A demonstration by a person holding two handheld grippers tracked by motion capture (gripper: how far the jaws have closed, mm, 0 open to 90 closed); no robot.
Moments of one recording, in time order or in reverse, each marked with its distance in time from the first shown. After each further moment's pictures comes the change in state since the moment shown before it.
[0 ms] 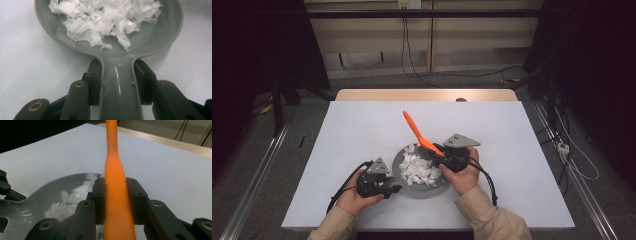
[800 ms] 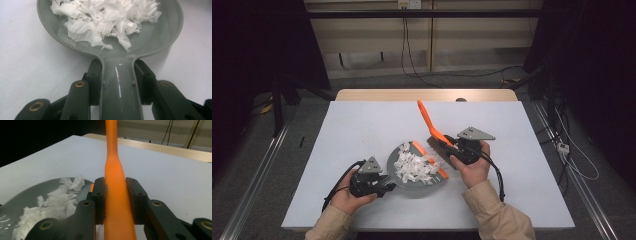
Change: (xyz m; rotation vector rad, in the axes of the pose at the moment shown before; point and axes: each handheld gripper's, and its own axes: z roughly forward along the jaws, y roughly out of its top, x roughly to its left) left arm 0.009 -0.009 -0.016 -0.030 0.021 -0.004; right arm -0.033 0.002 -0.011 -0.060 -0.049 0.088
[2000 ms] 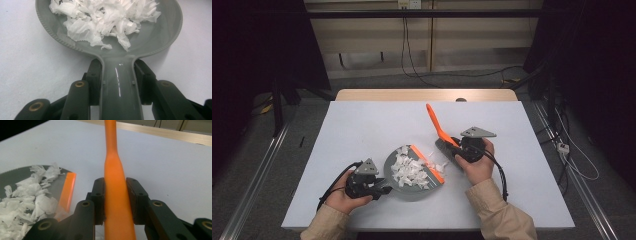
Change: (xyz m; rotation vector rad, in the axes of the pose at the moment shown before) left arm 0.002 -0.005 -0.005 0.038 -0.019 0.004; right arm -0.020 -0.009 0.005 0.114 -0.066 0.010
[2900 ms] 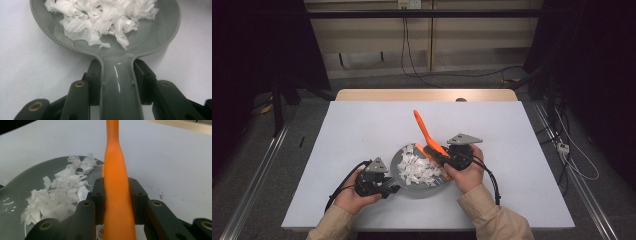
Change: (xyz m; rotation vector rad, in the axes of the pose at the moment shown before) left arm -0.007 0.013 0.017 0.007 -0.022 -0.010; right arm 0.041 -0.002 0.001 0.064 0.047 -0.045
